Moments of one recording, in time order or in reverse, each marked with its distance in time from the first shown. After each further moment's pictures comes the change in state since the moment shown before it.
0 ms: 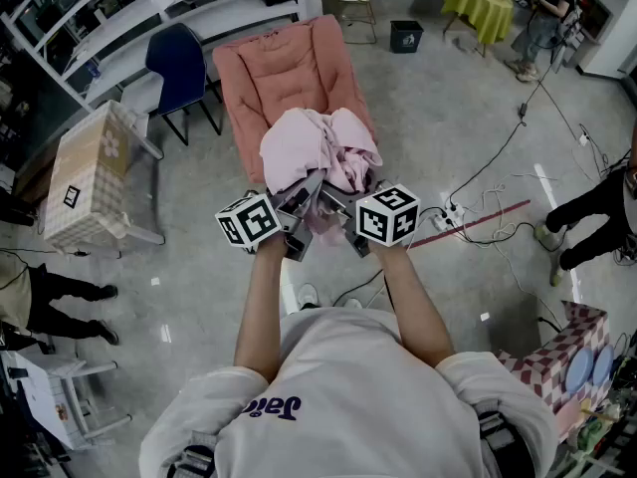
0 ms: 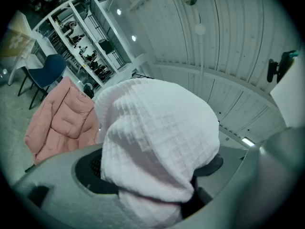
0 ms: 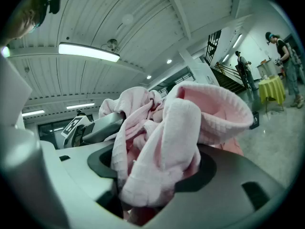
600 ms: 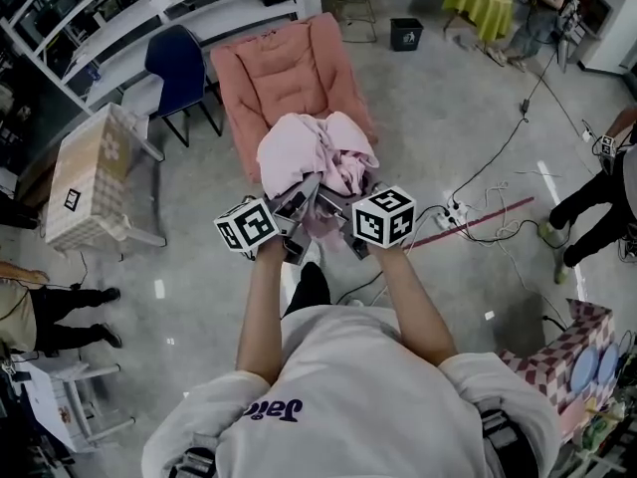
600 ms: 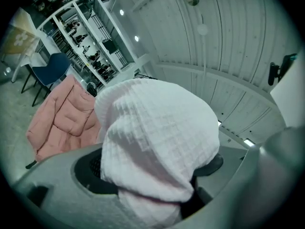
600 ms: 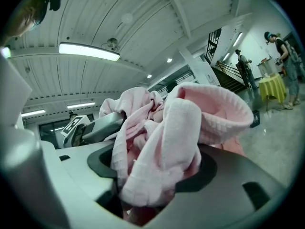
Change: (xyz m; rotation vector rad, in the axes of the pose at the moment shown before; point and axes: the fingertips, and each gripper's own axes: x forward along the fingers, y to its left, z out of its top) left arm 0.004 0.016 -0.011 -0.020 -0.002 0.026; right arm 0.002 -0.011 -0.012 0.000 0.013 0.001
